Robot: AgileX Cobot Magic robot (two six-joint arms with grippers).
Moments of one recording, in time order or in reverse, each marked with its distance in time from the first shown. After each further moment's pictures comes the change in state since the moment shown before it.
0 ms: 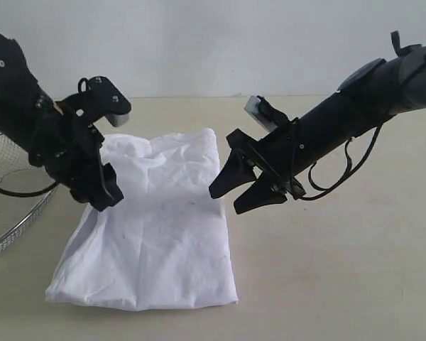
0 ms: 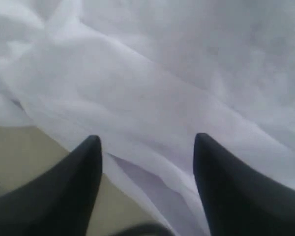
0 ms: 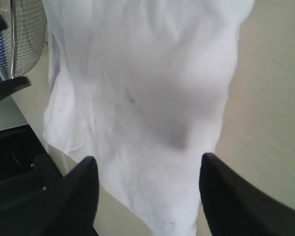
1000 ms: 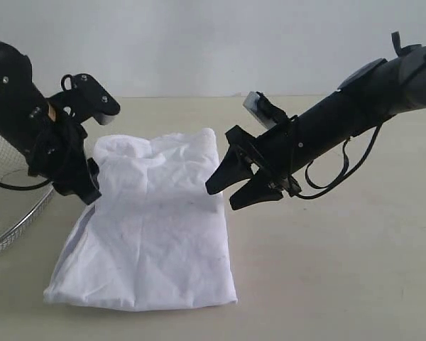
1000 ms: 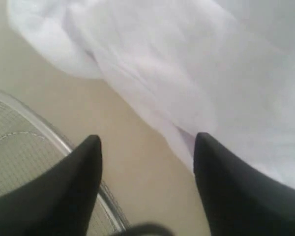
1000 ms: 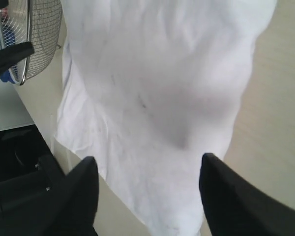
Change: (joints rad) left arm -0.013 -0.012 0.000 0.363 -0.006 -0.364; right arm 0.000 0.000 0.000 0.038 0.005 -0.044
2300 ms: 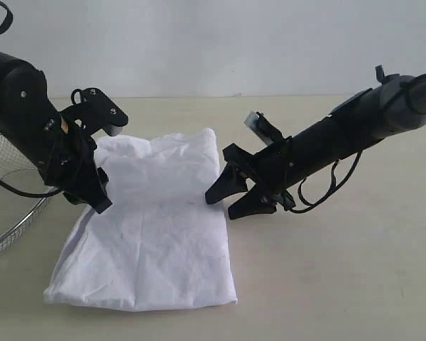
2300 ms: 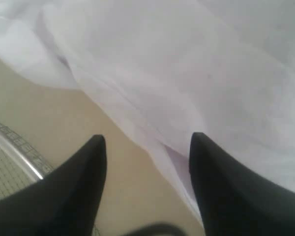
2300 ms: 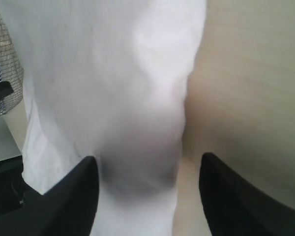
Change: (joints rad) left arm 0.000 0.073 0.000 -0.037 -0.044 0.000; right arm 0.000 0.115 0.000 0.097 -0.104 -0.069
